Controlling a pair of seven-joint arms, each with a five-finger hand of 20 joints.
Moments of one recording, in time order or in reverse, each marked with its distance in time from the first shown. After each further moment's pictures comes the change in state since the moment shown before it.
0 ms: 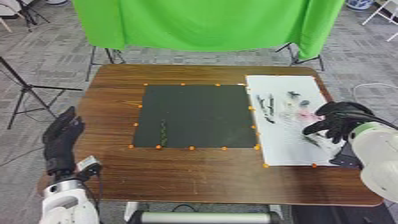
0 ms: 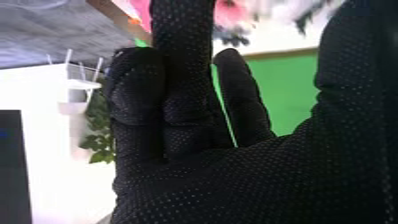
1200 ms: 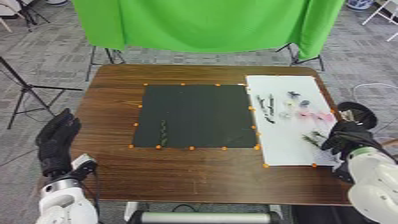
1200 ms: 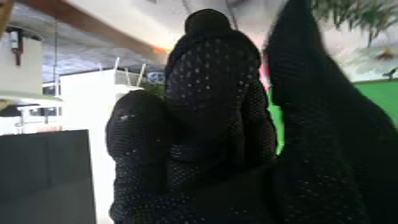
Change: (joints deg) left arm -0.3 -0.6 -1.1 0.1 -5.1 0.1 -0.3; right arm -6.2 -0.8 -5.0 8.2 -8.8 18.4 0.6
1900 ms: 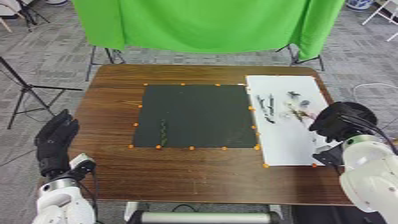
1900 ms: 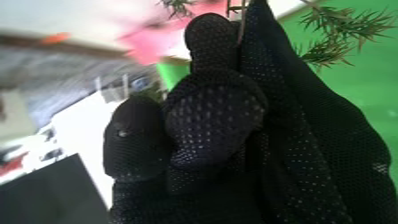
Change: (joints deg) left arm 0.1 0.1 -0.8 -0.1 -0.4 -0.1 -2.0; right arm 5.4 -1.3 -2.1 -6.3 12.8 12.9 -0.9
